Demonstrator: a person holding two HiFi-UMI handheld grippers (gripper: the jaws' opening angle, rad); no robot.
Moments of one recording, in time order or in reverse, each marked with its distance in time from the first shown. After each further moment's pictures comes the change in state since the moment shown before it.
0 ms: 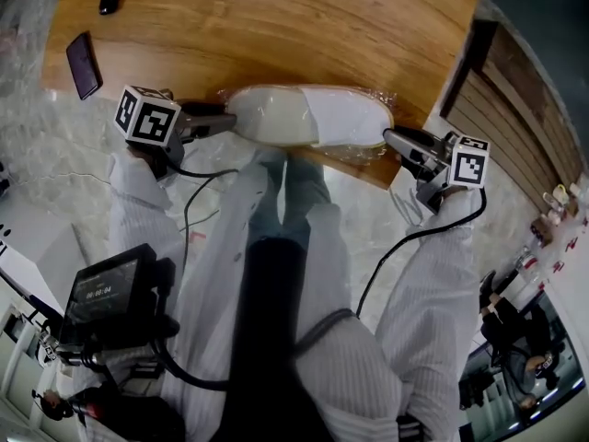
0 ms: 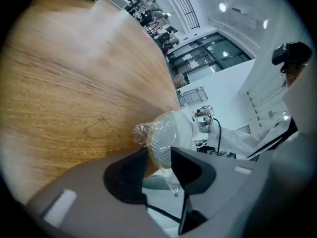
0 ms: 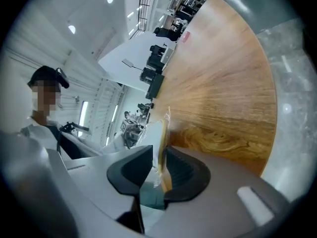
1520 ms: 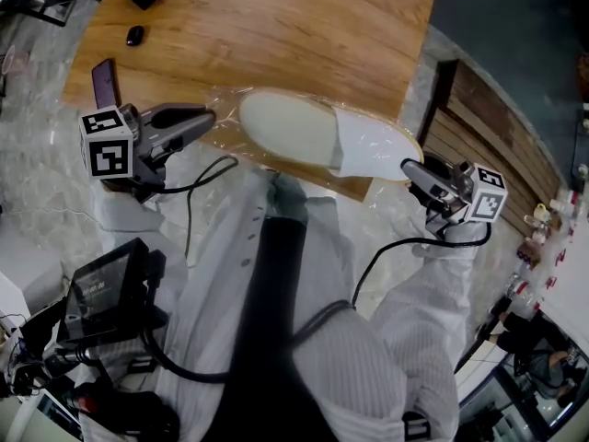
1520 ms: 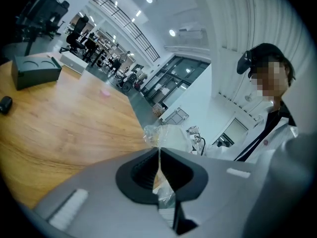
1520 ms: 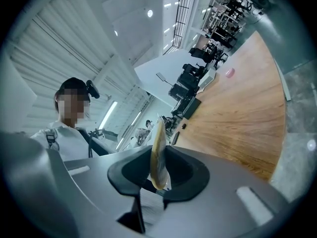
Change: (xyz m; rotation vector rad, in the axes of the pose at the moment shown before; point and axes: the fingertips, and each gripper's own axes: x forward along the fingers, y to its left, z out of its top) left arm -0.130 -0.184 0.055 0.355 -0.412 -0.037; right arm -0.097 0.187 0.009 -0.291 -0.186 0.204
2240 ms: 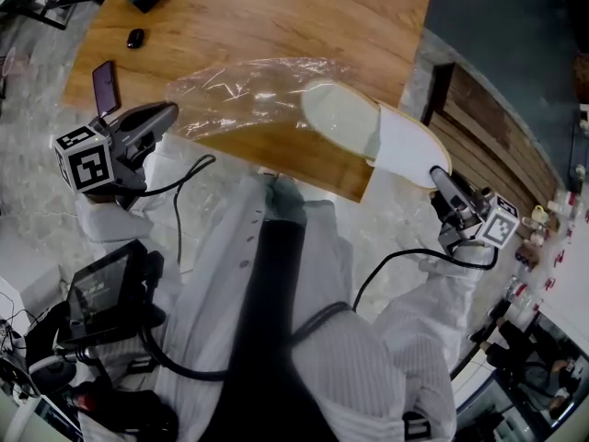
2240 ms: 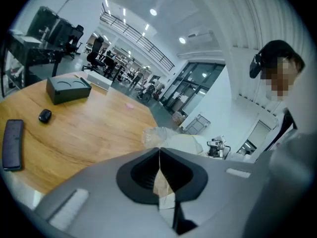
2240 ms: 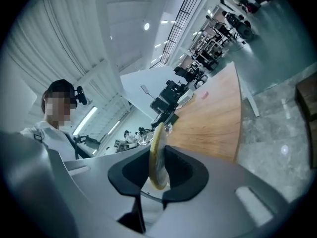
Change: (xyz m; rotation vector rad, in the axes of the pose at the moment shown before) left arm -0.053 0.038 0.013 -0.031 -0.105 0.257; right arm -0.074 -0.014 0.011 -0.002 -0.164 -0.270
